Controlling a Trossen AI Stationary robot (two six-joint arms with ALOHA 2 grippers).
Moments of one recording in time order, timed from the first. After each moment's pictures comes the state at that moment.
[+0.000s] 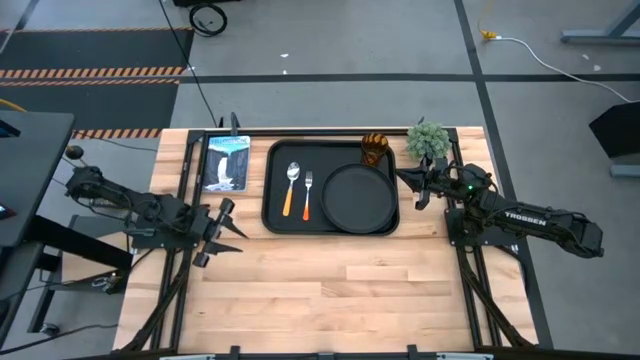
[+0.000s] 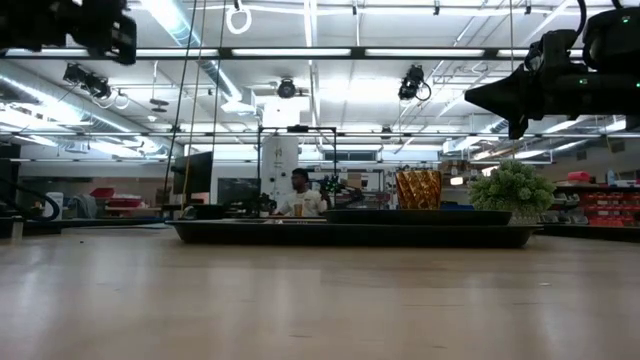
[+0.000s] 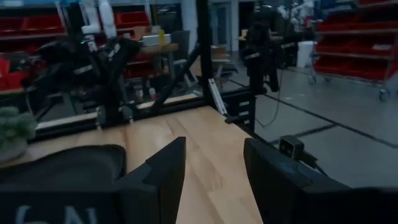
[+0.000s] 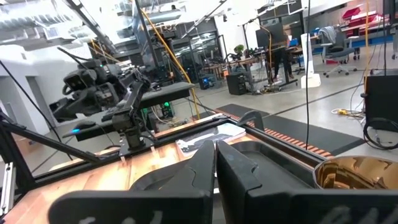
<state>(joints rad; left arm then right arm) -0.37 0.35 0.19 0.19 -0.03 0.09 -0.54 0.41 0.01 0.54 -0.23 0.25</state>
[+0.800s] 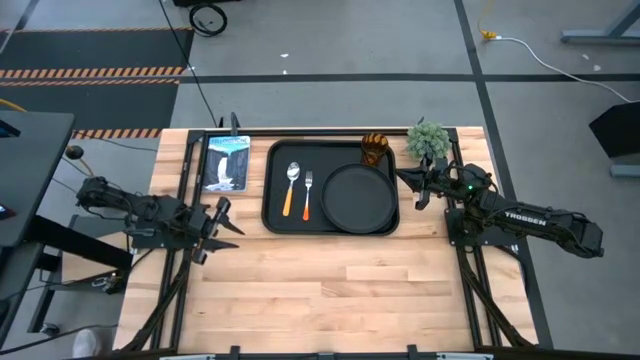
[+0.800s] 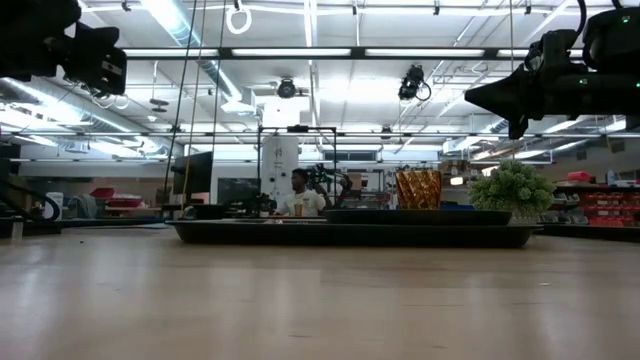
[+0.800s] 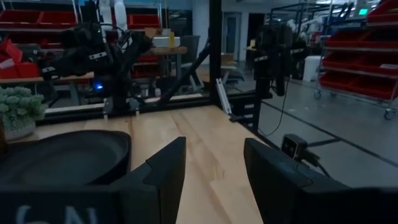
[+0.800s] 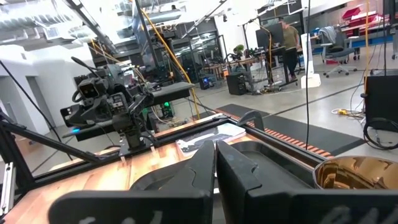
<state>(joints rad) -0.33 0.09 0.07 0.08 -0.03 0.01 -0.54 0.41 0.01 0.54 -0.23 0.25</state>
